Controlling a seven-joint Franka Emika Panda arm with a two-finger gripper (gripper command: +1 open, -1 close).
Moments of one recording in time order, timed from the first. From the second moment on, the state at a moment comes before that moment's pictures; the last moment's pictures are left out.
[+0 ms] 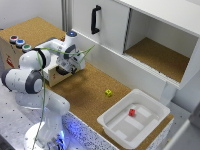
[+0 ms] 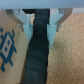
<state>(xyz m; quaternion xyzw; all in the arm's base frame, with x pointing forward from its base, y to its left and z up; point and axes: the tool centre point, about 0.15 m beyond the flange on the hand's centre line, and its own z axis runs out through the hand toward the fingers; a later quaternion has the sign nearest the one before) 0.325 0.160 0.326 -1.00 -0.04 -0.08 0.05</state>
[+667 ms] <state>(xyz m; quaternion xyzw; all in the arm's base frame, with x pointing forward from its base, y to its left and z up) 0.325 0.212 0.326 -0.99 -0.08 -0.07 0.06</state>
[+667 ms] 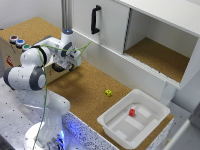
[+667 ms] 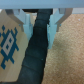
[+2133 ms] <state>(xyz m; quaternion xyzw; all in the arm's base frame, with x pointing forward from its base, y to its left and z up) 0.320 0.324 0.378 -0.99 -0.09 -0.11 0.09</state>
